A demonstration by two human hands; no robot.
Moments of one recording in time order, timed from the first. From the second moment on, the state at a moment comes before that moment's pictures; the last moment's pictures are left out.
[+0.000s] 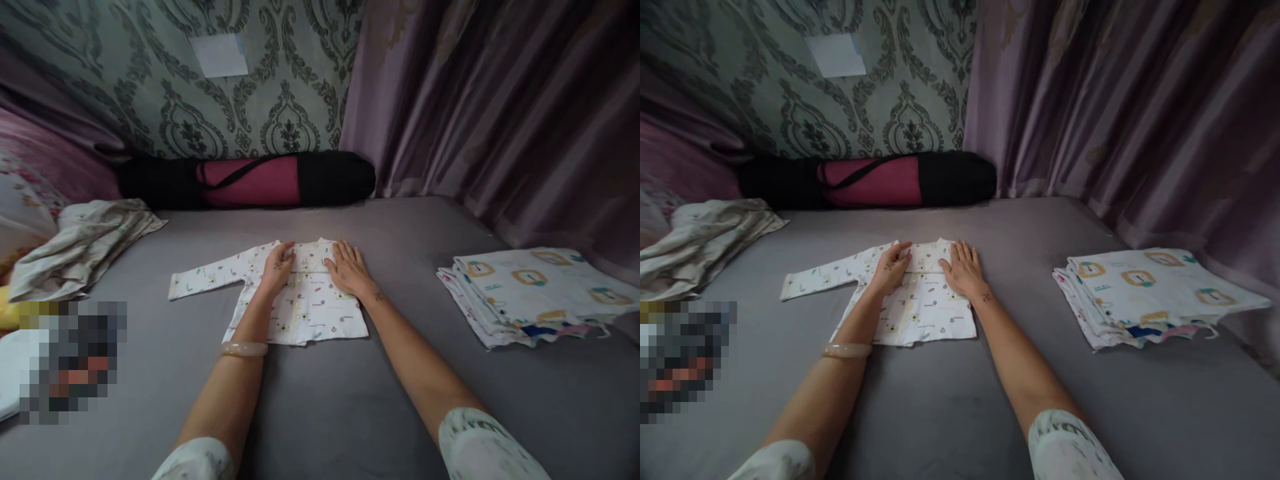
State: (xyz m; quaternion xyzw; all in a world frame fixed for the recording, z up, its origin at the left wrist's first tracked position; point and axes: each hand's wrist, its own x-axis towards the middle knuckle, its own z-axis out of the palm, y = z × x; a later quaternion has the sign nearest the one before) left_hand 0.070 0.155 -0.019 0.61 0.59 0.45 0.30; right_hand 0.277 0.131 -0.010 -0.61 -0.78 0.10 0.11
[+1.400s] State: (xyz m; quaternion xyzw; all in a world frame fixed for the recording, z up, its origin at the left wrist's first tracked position) left_hand 0.062 0.122 0.003 0.68 0.70 0.19 0.08; right_hand 0.269 0.145 0.009 -0.65 -0.75 0.13 -0.01
